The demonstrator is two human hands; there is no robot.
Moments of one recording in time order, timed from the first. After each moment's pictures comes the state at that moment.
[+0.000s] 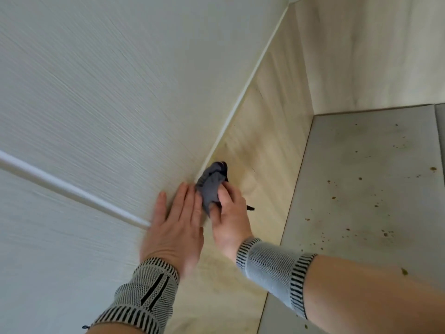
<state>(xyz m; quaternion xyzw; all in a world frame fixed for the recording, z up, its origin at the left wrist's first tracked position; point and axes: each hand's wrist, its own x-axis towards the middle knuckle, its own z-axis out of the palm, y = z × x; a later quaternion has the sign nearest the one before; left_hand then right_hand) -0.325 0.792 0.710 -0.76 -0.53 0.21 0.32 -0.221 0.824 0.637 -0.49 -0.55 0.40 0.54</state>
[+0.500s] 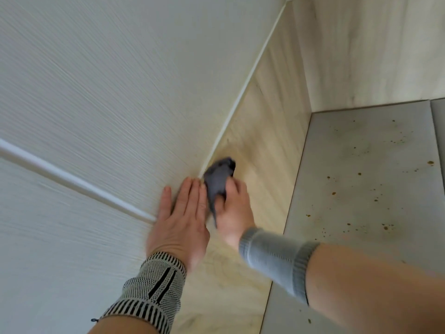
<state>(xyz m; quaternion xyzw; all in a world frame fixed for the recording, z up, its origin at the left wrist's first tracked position) -0.320 0.790 0.715 -0.74 -0.55 0.24 0.31 -0.224 0.837 0.632 -0.52 -0.53 0.41 0.52</state>
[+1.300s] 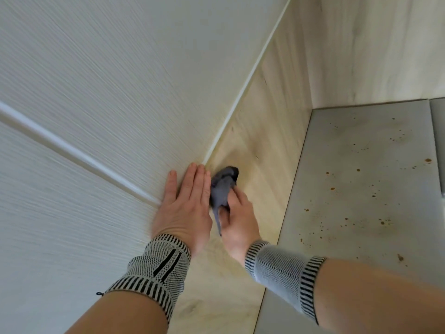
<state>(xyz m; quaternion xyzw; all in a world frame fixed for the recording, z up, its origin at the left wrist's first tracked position) -0.309 0.789 0.724 -0.72 -0.56 0.30 0.28 -0.236 0.798 0.612 -0.53 -0.55 0.42 0.49</state>
